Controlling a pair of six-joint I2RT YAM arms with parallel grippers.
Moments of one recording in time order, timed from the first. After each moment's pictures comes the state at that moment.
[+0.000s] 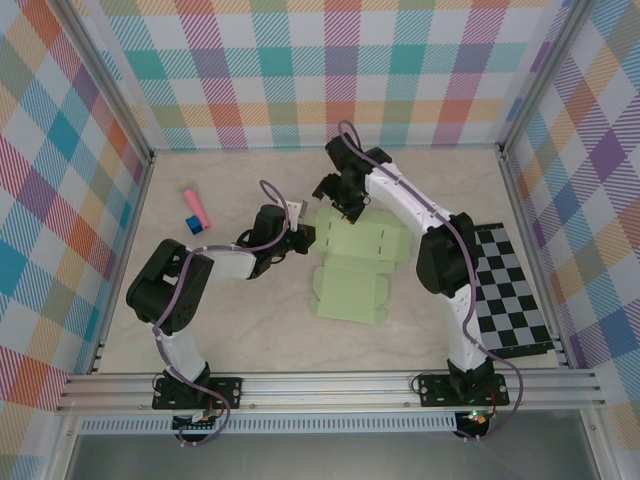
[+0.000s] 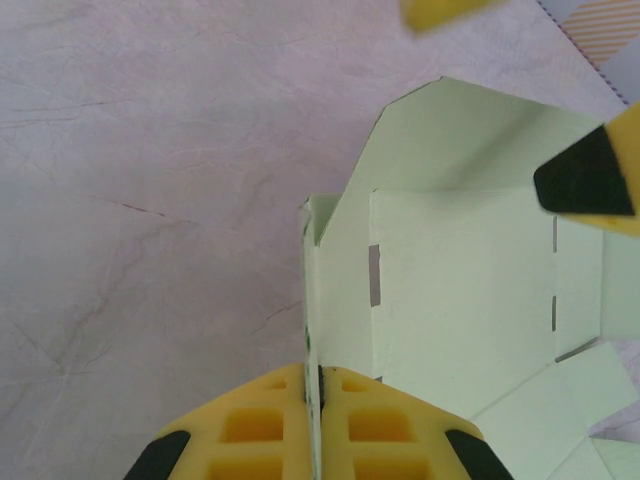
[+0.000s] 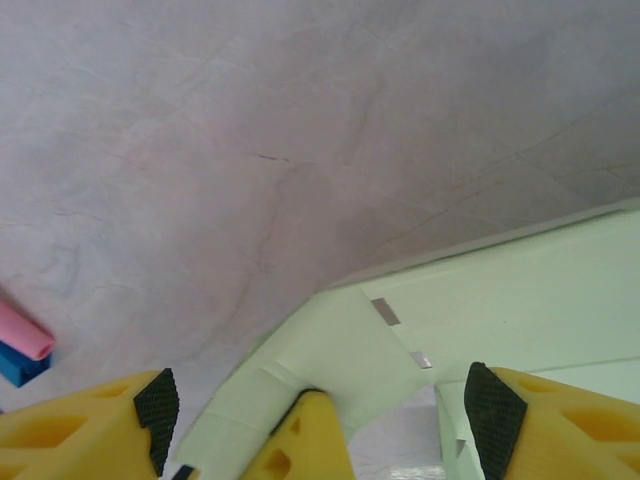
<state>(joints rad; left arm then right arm) -0.49 1.79 0.86 0.41 0.25 -0.33 0.57 2.20 2.07 -1.05 -0.12 1.09</state>
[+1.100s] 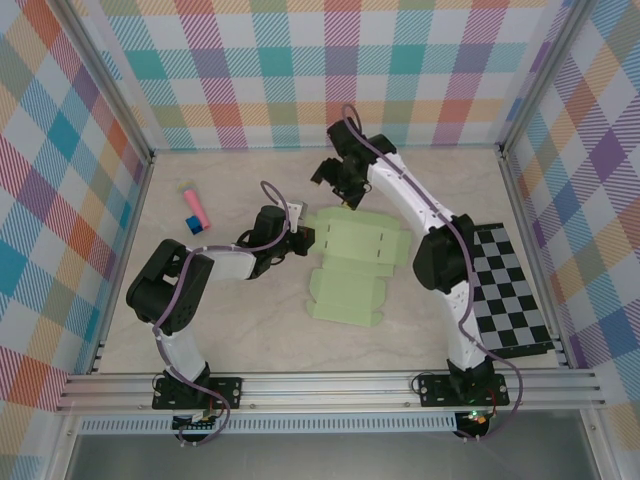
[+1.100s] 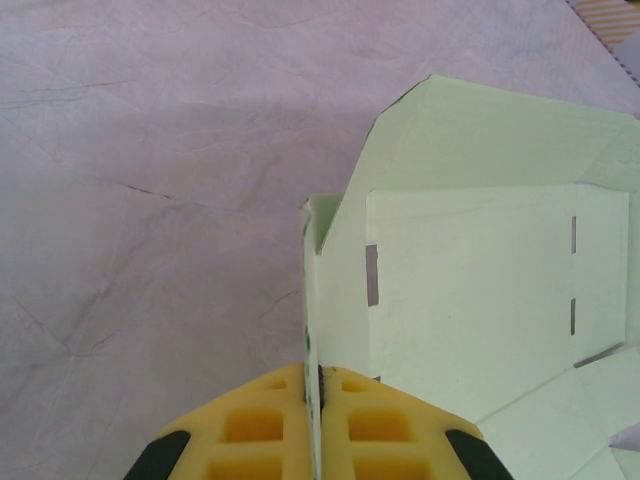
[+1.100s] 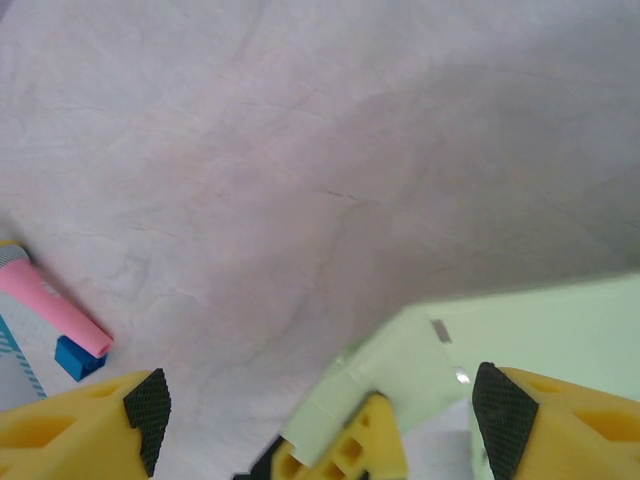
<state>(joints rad) -0.49 1.79 0.85 0.39 0.24 -0.31 0.56 2.28 2.34 -1.14 -0.11 1.05</state>
